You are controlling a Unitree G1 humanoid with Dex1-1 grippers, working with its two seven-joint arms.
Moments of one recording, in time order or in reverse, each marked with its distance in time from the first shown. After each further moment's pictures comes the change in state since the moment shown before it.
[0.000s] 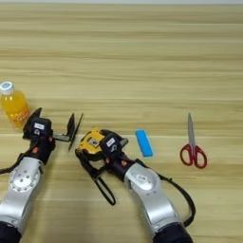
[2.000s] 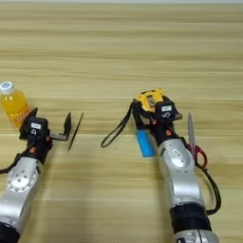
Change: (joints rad) left arm 0.007 0.002 0.009 -0.017 0.001 0.010 0.009; right arm -0.127 -0.020 -0.369 0.041 0.075 -0.069 -0.273
